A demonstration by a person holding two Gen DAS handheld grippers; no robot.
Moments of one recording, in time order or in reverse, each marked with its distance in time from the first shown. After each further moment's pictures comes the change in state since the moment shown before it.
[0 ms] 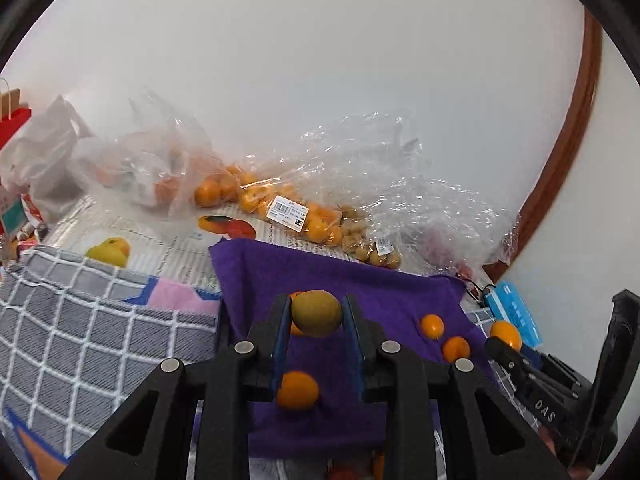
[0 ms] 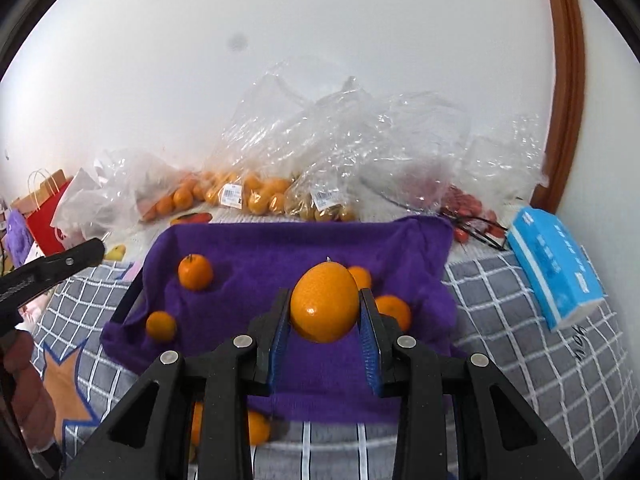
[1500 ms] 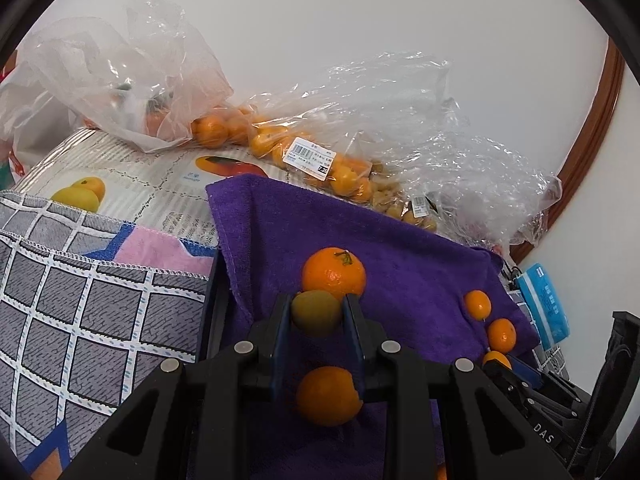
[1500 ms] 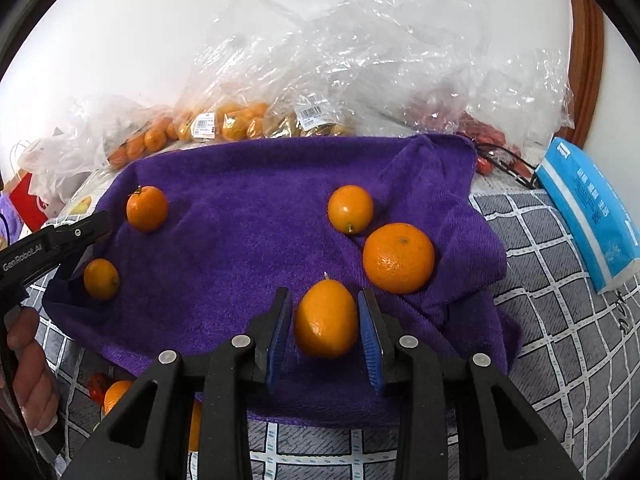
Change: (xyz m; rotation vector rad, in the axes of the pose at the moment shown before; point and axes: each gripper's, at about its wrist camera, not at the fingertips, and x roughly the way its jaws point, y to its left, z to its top) left arm 0.062 0.026 -0.032 -0.047 0.092 0.009; right arm 0.058 -0.013 -0.038 -0.006 0.153 -0.005
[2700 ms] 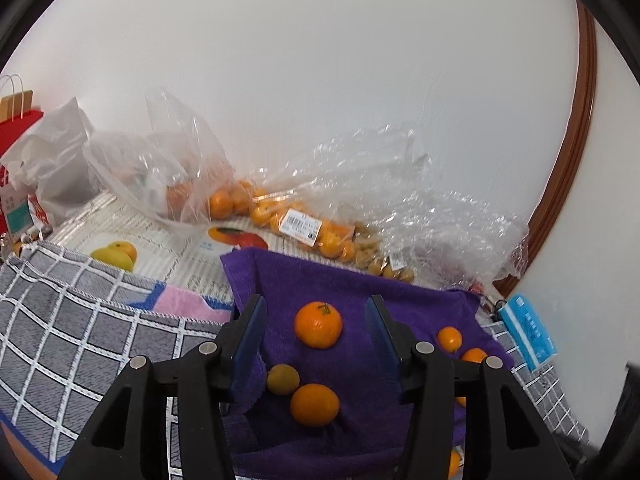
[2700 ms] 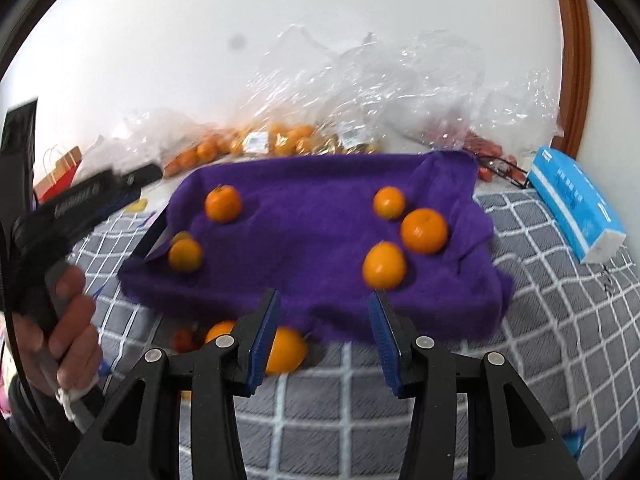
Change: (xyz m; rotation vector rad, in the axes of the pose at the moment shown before) left arm -0.068 -0.015 0.009 0.041 -0.209 0.002; right arm -0.071 0.038 -0.041 0.006 -0.062 0.071
